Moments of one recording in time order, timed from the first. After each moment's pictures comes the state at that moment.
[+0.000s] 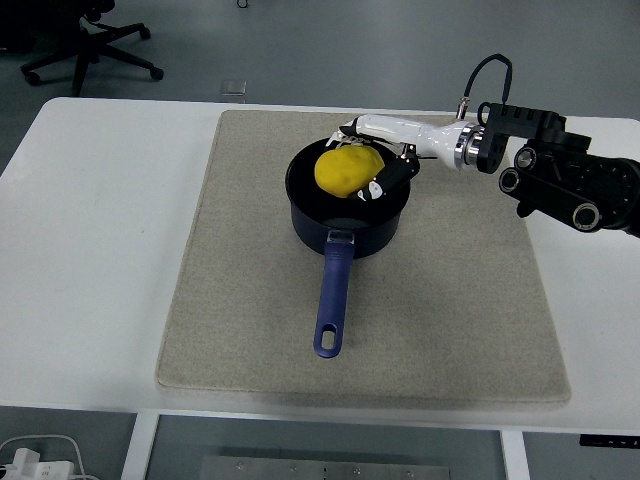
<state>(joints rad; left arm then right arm) 0.01 0.00 -0.04 -0.12 0.03 -0.07 -0.19 1.31 -0.22 -0.10 0.78 -0.93 0.13 0.41</state>
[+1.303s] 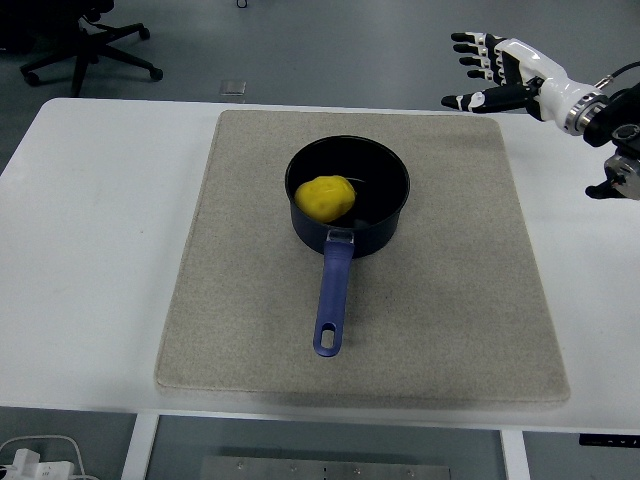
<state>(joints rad) 0.01 0.00 -0.04 -0.12 0.03 -0.07 -0.19 1.23 -0.40 -0.02 0.66 -0.26 0.11 0.36</state>
